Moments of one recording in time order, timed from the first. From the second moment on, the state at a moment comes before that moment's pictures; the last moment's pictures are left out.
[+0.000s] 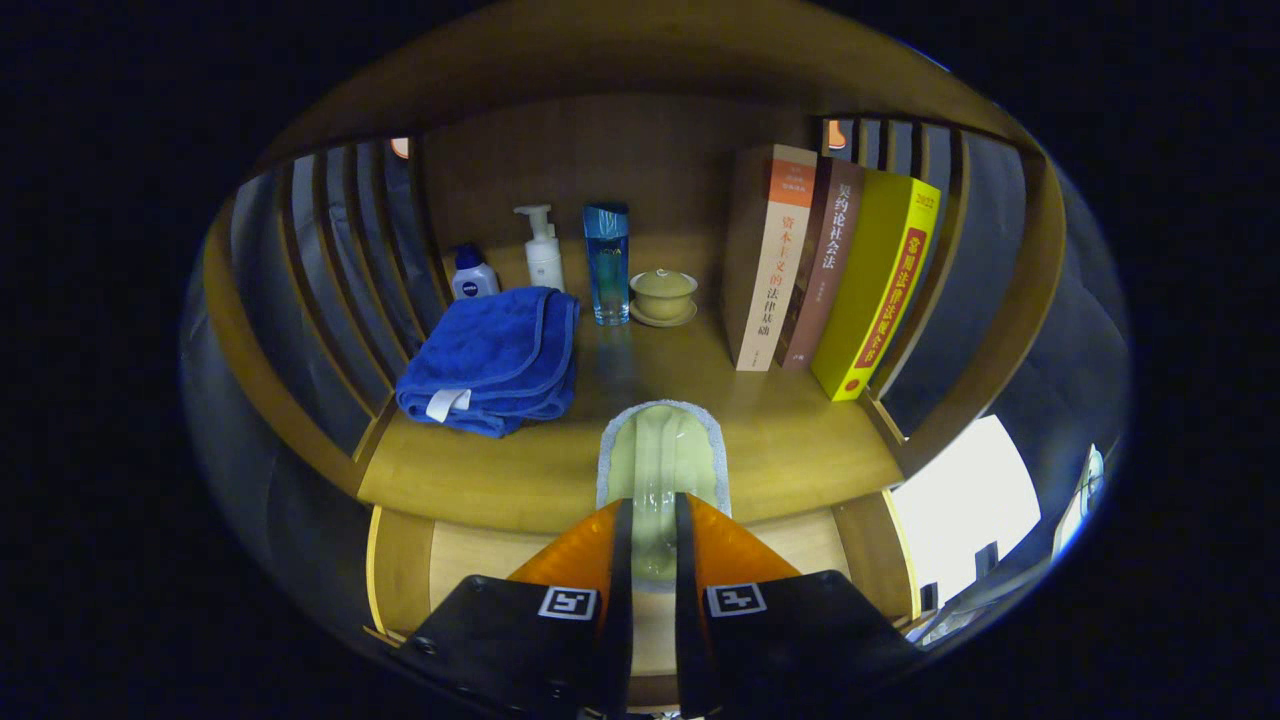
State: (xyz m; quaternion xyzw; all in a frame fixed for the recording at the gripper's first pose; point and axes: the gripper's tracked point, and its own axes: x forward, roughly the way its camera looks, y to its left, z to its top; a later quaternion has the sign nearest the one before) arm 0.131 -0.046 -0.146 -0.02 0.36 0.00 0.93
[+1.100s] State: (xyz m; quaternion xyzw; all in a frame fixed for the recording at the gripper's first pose) arm 0.202 -0.042 -0.184 -0.02 0.35 0.00 0.94
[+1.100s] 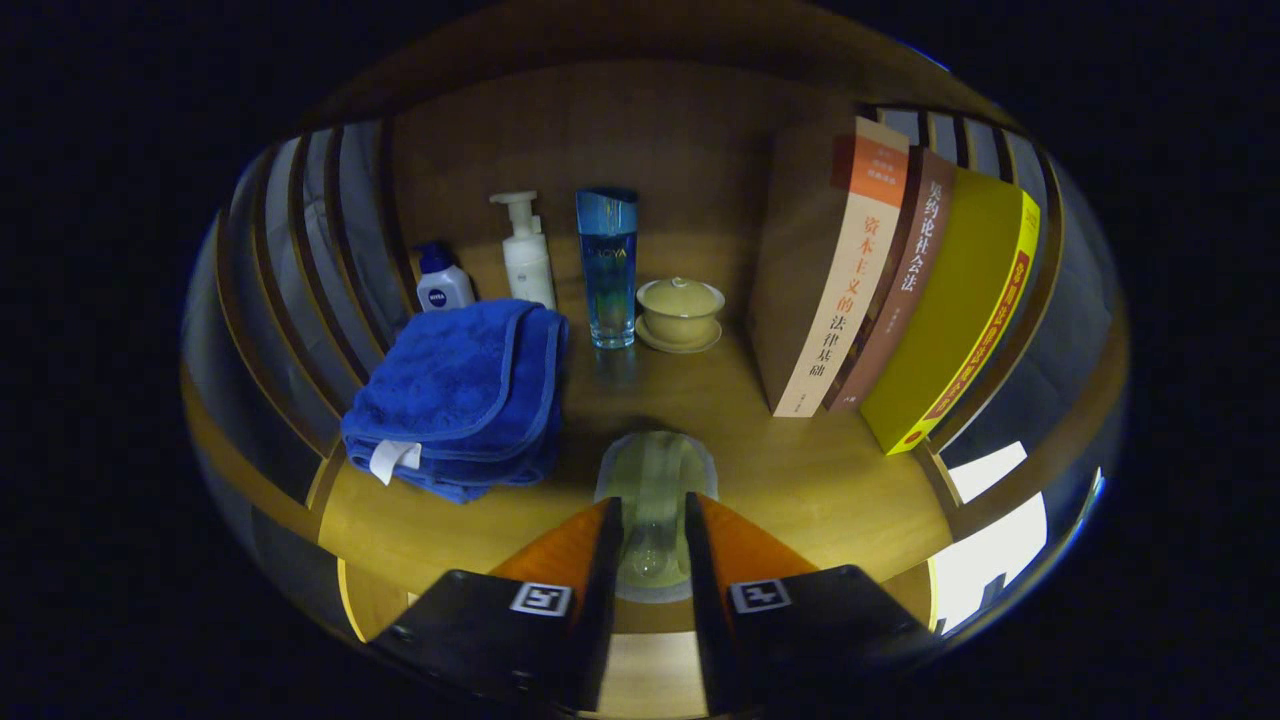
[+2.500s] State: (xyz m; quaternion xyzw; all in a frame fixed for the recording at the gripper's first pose) arm -0.033 -0.022 -0.050 -0.04 0.08 0.02 1.00
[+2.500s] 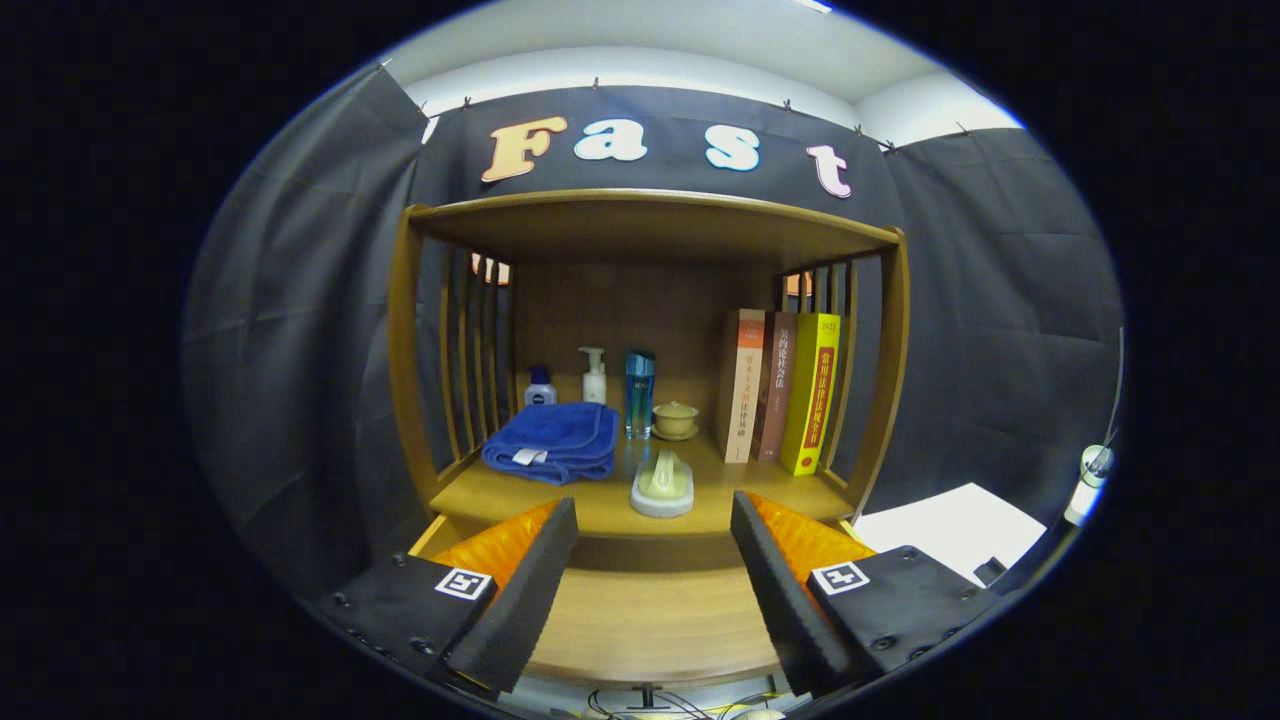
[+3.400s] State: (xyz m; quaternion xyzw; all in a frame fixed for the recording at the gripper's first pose) arm -0.130 -0.046 -0.186 -0.04 0.12 -0.01 0.99
